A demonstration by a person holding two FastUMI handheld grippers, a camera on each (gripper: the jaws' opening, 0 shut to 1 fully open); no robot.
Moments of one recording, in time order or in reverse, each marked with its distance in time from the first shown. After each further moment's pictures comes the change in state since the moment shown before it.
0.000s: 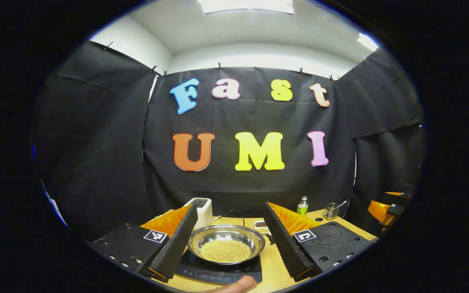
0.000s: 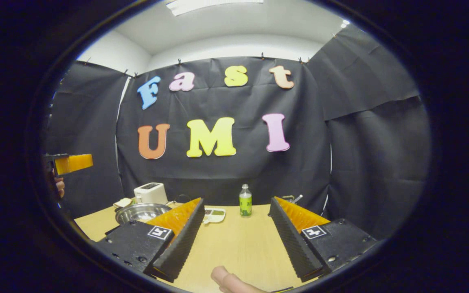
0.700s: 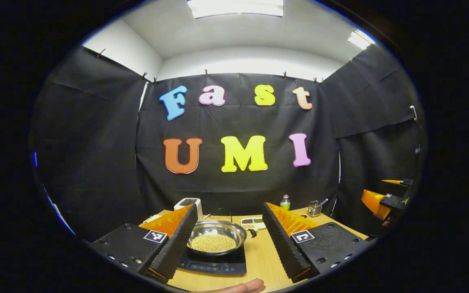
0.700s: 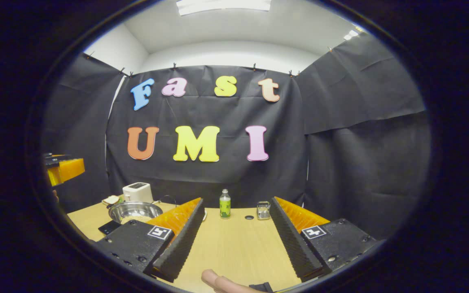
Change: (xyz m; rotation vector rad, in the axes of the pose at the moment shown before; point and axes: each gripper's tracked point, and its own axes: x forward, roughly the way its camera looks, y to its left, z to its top) left arm -0.064 -0.042 0.011 0.033 0.004 -0.087; right arm -0.063 -0.015 0.028 -0.066 -0.008 -0.116
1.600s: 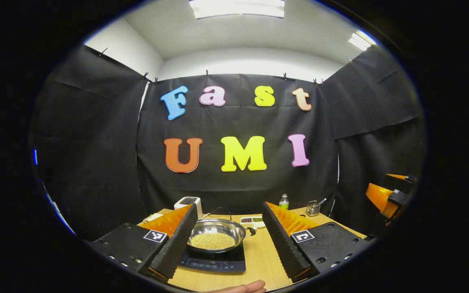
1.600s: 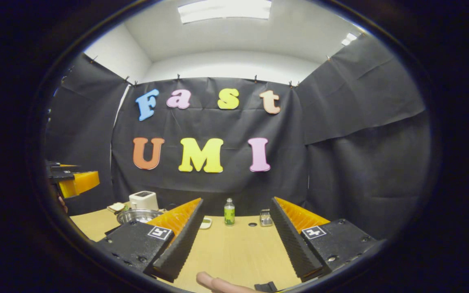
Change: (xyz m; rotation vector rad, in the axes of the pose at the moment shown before) left arm -0.013 0.003 0.002 0.000 -0.021 0.002; right arm -0.034 0.017 0.019 0.001 -0.085 0.015
